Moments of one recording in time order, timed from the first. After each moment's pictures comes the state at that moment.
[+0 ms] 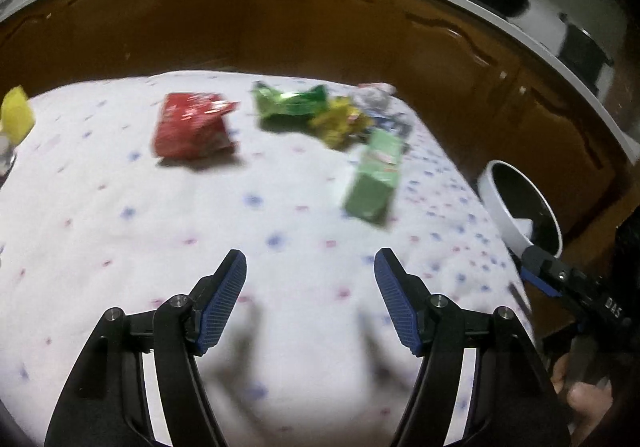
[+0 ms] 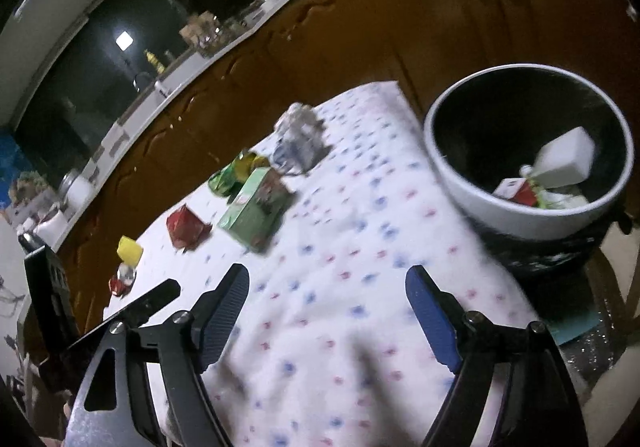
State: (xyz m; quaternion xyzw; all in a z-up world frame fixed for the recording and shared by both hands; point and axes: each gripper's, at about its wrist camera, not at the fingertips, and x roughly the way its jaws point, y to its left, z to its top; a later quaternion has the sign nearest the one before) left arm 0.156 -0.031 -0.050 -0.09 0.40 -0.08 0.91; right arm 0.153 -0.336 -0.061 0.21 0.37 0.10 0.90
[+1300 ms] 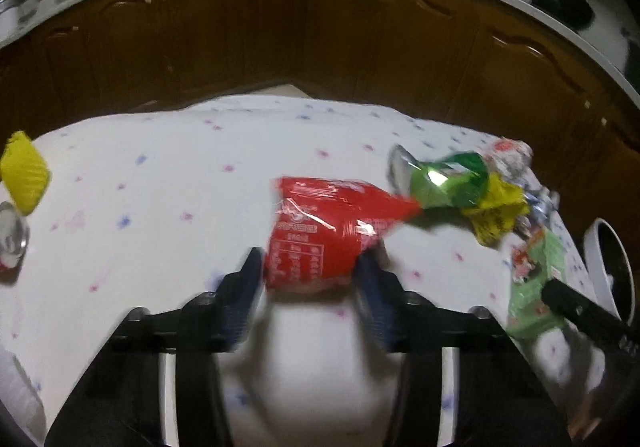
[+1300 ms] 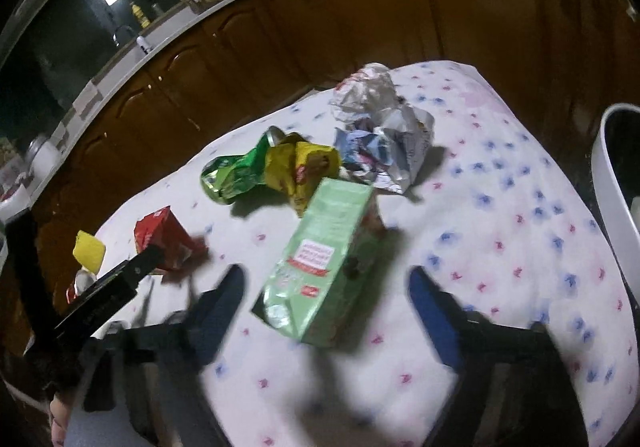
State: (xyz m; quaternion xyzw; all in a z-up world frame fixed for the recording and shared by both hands) left arm 0.287 0.046 -0.067 -0.05 0.40 -0.01 0.92; right arm 0.272 -0.233 -0.081 0.18 0.41 0.08 0.89
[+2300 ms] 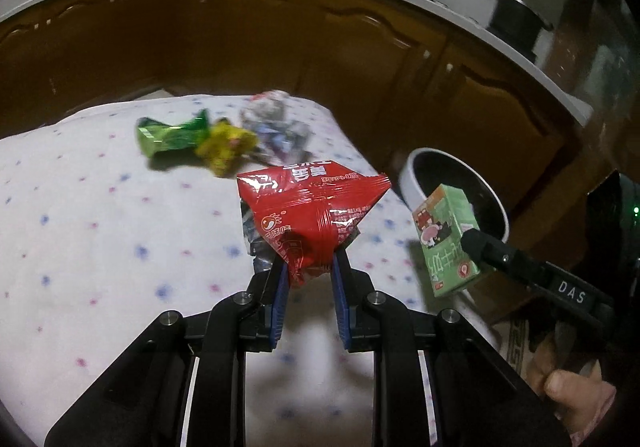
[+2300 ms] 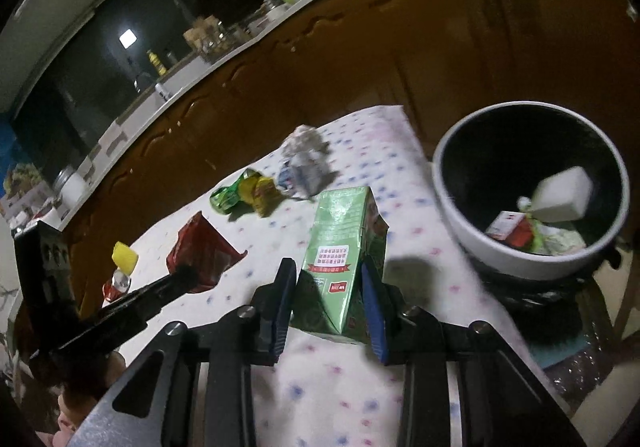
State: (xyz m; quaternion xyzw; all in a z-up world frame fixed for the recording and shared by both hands) left arm 0.181 -0.107 -0.022 -0.05 0.39 -0.22 0.89; right arm 0.149 -0.355 -0.036 0.20 0.34 0.08 0.91
